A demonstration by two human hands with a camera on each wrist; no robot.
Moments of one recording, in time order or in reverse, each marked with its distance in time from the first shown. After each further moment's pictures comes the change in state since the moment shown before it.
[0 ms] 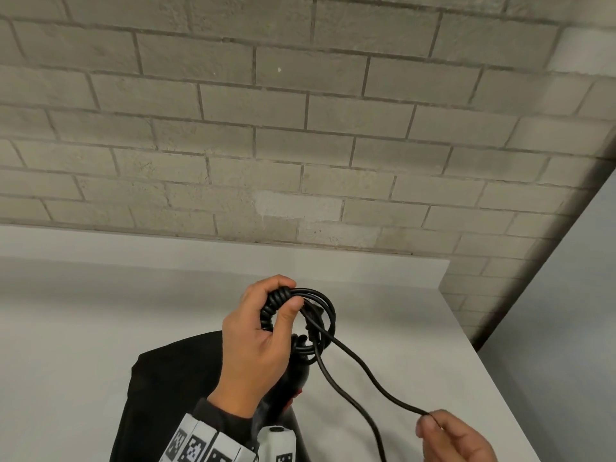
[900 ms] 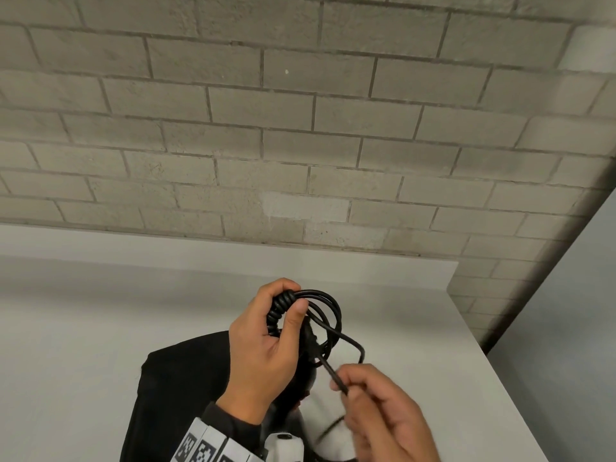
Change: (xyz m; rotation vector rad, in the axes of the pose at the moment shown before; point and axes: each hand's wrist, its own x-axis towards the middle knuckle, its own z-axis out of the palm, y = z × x) left_hand -0.004 0.005 0.000 0.005 0.035 0.017; right_hand -0.026 -0.060 0.103 -0.136 -0.315 -0.197
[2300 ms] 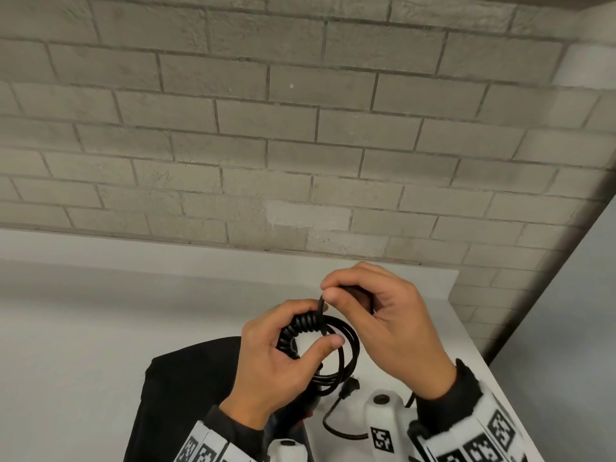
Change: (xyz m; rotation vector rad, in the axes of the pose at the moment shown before) left_hand 0.001 0.010 -0.004 -0.145 -0.147 0.084; right_hand 0.091 -0.064 -0.018 -0.384 -0.107 -0.609
